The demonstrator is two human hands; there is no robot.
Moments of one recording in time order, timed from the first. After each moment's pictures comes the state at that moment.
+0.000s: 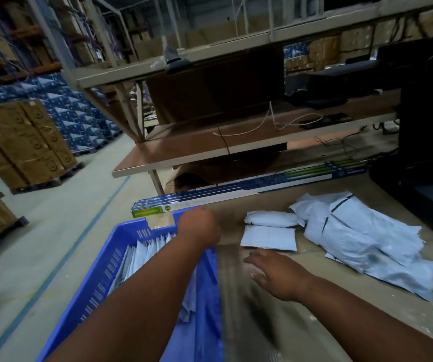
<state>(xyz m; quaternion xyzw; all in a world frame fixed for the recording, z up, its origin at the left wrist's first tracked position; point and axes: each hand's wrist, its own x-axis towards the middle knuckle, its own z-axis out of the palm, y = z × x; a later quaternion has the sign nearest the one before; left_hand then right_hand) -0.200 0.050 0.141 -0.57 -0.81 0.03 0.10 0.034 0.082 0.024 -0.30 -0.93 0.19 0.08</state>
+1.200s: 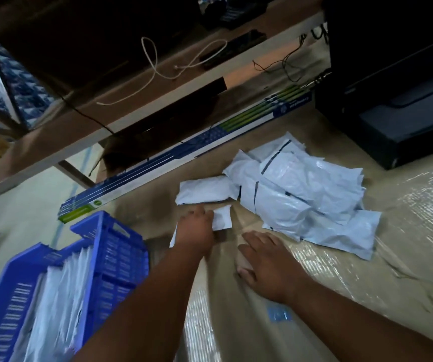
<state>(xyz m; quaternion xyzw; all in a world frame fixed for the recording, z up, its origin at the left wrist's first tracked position) -0.074 0.188 -0.021 -0.67 -0.72 0.15 0.06 0.161 0.147 -0.090 -0.39 -0.89 0.12 0.19</state>
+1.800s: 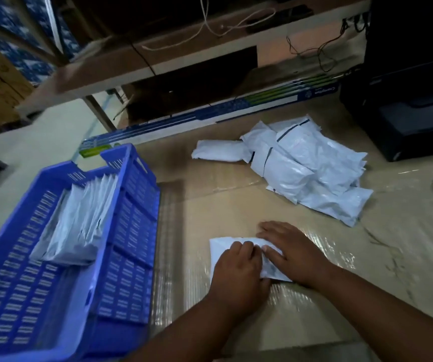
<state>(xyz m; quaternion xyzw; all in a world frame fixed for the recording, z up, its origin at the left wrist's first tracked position) 0.077 -0.040 -0.063 -0.74 -0.66 -0.13 0.02 0.241 0.087 -0.096 -0.31 -0.90 0.25 0.19</state>
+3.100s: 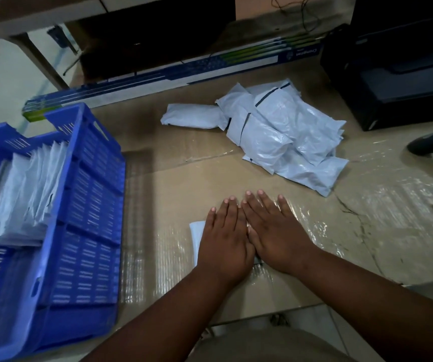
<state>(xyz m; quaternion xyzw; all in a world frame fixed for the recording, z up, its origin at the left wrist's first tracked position) 0.099 -0.021 -0.095 -0.71 -0.69 -0.11 0.00 0.255 0.060 -0.106 -0.38 -0.92 0.05 0.04</state>
